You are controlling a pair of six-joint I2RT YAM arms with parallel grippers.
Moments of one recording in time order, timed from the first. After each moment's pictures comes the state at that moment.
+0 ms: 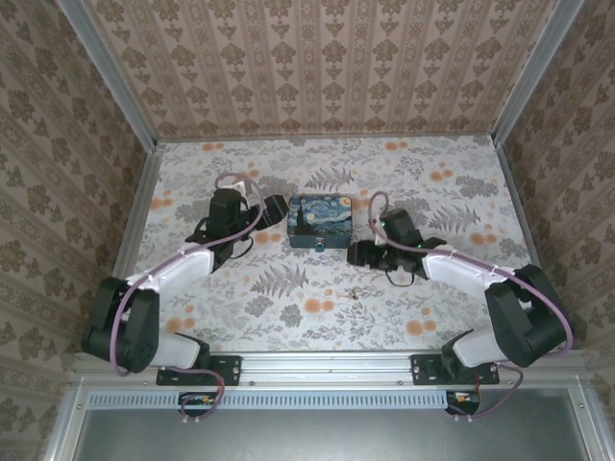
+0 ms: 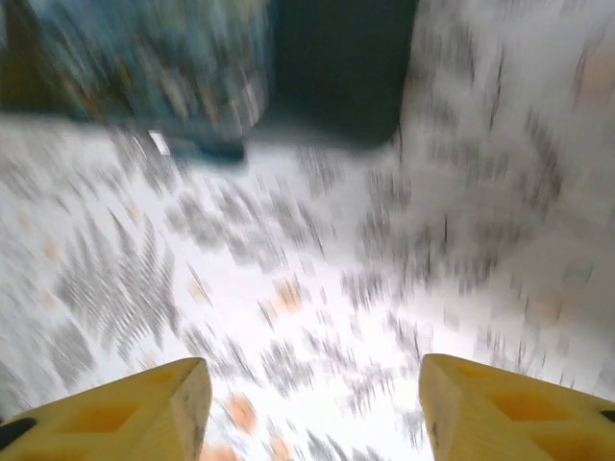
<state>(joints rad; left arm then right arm) -0.42 1.35 0.72 0.13 0.20 -0.68 0.47 1.41 0.68 -0.22 -0.32 0.57</state>
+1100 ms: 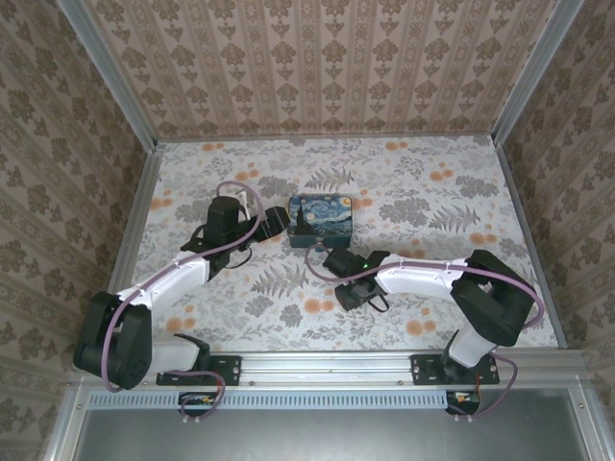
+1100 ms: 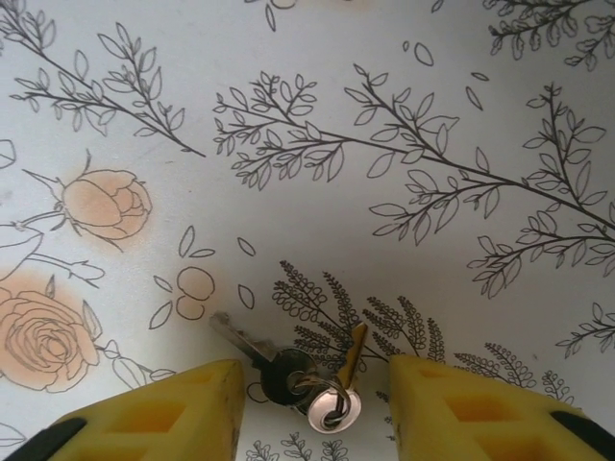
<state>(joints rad) -0.43 1.28 0.67 0.04 0.29 -0.71 0.88 1.61 0.85 -0.59 0.13 0.36</state>
